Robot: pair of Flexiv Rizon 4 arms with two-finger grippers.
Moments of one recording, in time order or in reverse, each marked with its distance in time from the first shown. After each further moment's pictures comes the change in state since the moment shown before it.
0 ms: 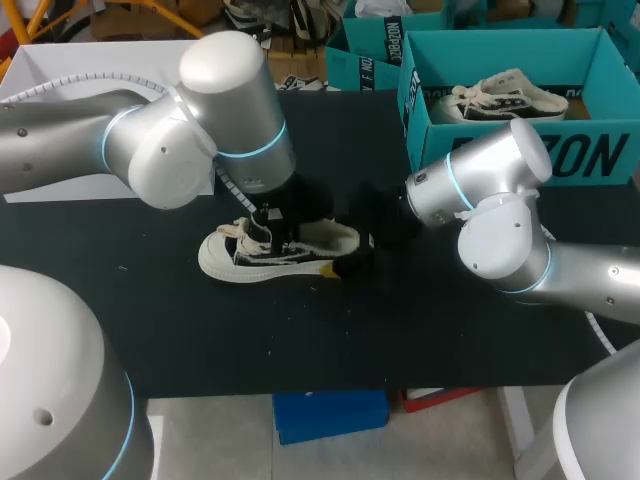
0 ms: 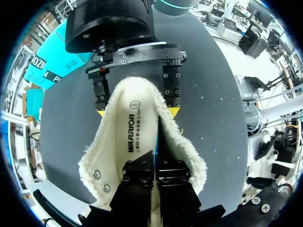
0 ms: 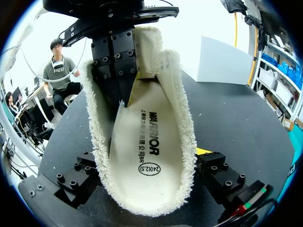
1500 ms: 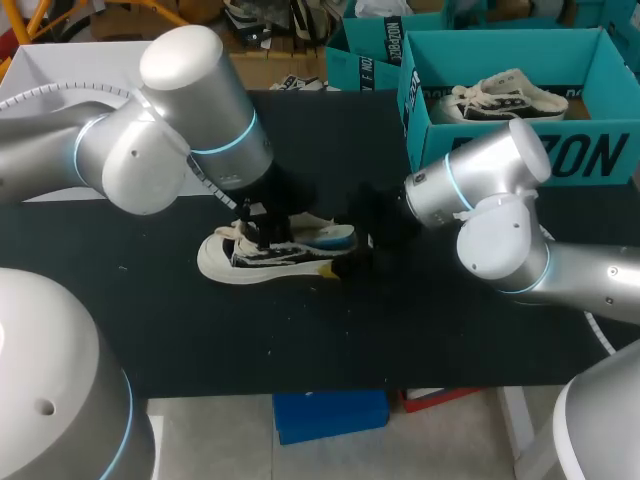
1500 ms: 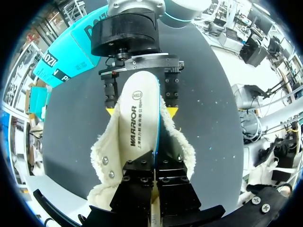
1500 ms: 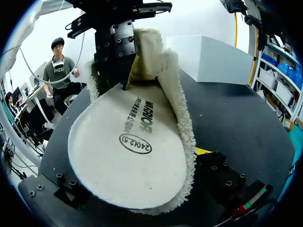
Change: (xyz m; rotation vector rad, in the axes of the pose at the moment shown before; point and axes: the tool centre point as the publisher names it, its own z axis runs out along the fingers) left arm 0.001 0.008 -0.014 0.079 -0.015 -0.018; right arm 0.000 0.001 0.001 0.000 0.000 0.000
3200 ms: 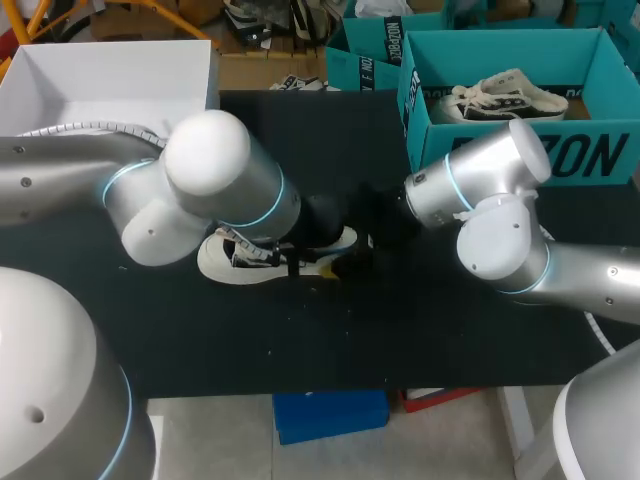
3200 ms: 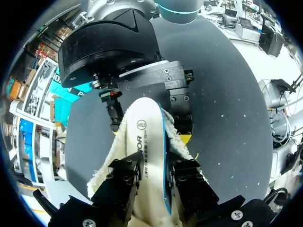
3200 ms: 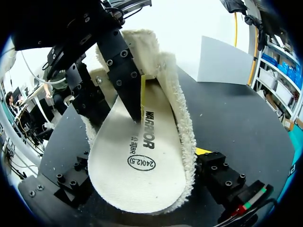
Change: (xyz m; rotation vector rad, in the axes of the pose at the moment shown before) left arm -0.008 -0.035 0.030 0.021 -0.306 0.042; right arm 0.000 0.000 0.000 0.000 0.000 0.000
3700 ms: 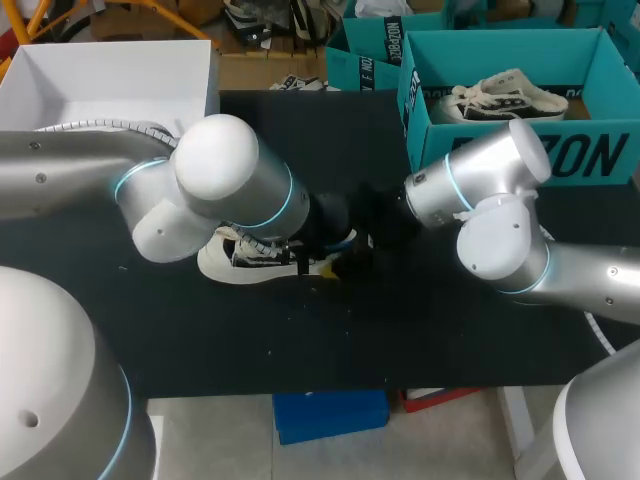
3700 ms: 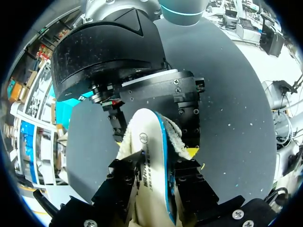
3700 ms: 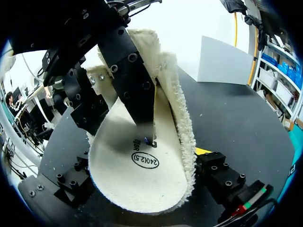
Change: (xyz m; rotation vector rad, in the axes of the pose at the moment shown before) left arm -0.011 -0.013 0.009 0.019 -0.030 0.006; right arm 0.000 0.000 0.000 0.000 0.000 0.000
